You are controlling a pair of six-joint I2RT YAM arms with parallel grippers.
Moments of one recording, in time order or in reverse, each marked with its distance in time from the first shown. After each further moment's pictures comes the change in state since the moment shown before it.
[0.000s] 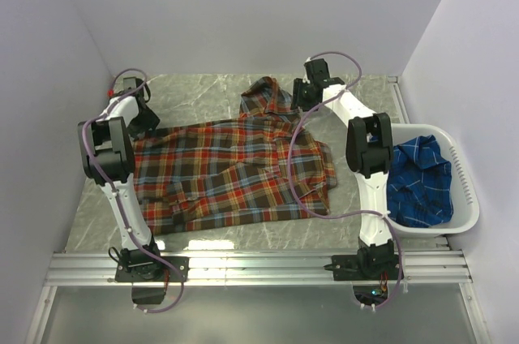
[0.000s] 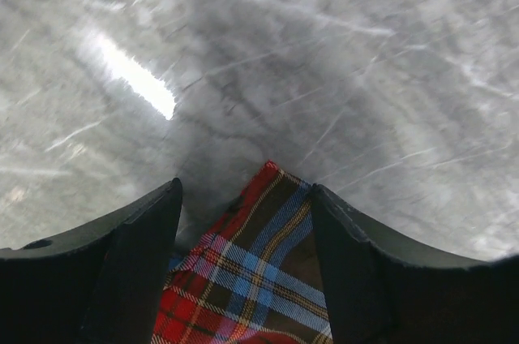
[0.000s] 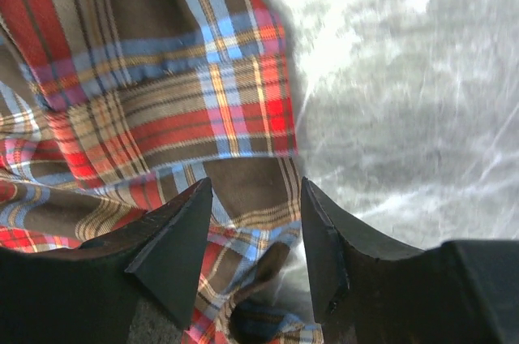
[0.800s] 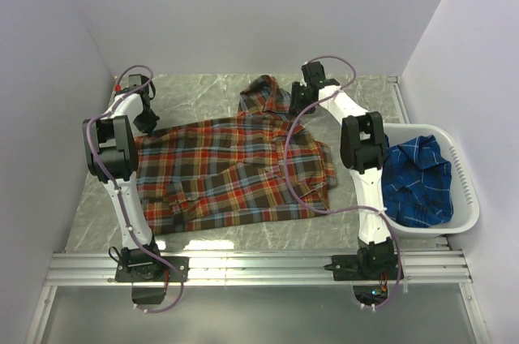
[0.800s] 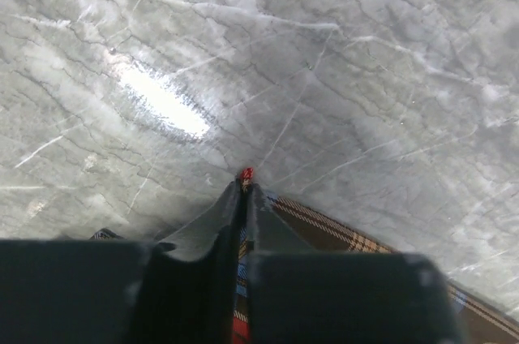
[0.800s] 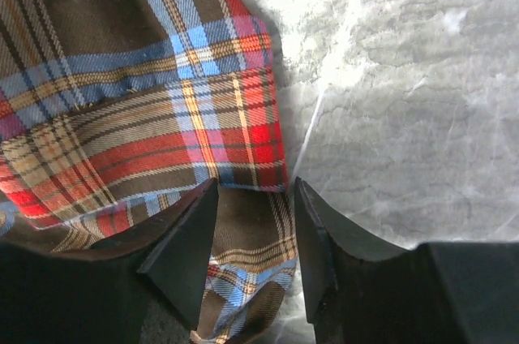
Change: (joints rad) left arm -0.025 0.051 0.072 -0.022 0.015 0.051; right arm 0.000 0.127 0.116 -0.027 -0.021 0.008
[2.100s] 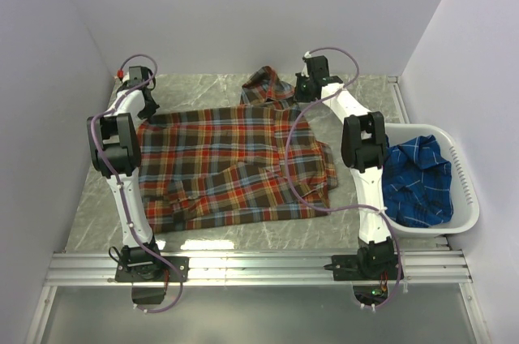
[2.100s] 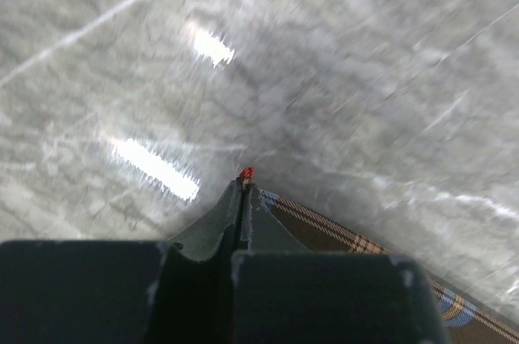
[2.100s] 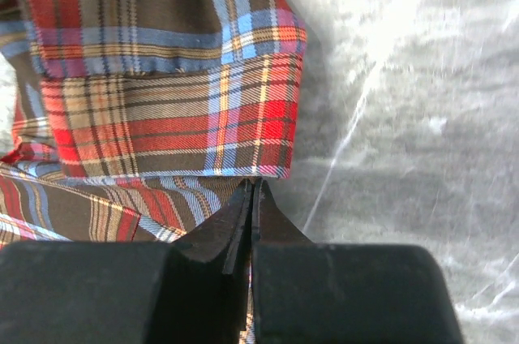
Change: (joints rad) left arm -0.006 0.082 0.126 0.148 -0.014 0.111; right arm -0.026 0.023 0.061 0.108 -0.050 -0.034
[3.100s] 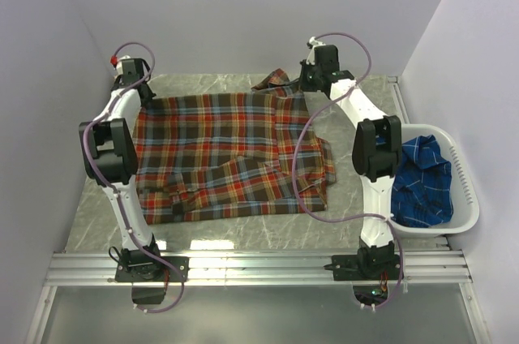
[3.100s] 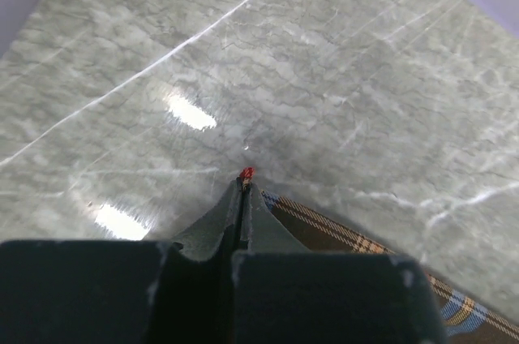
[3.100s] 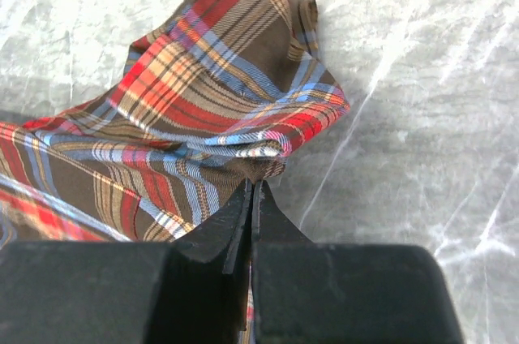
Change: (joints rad) left arm -0.003 -0.136 -0.078 0.166 0.022 0.048; right arm 0.000 -0.223 -0.144 0.082 -0.001 -0.084
